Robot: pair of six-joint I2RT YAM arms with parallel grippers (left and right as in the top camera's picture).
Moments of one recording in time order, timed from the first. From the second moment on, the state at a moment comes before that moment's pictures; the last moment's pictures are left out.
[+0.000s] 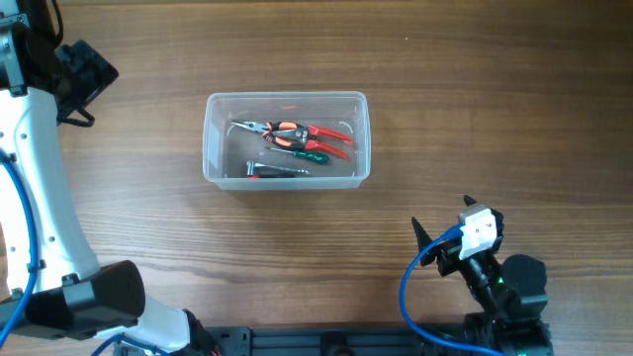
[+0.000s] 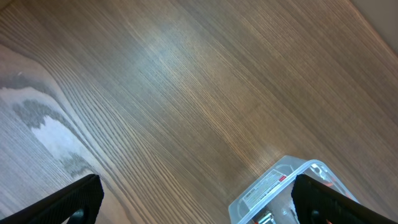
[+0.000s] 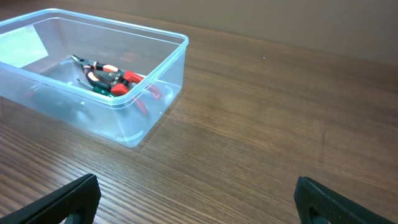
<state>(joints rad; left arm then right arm) 0.23 1.74 2.09 -1.51 -0.23 -0.57 0.09 0.02 0.15 -0.45 -0.27 -0.14</state>
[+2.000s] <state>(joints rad) -0.08 0.24 0.23 -0.20 -0.42 -0.54 0.09 0.02 0.14 -0.45 -0.27 -0.14</state>
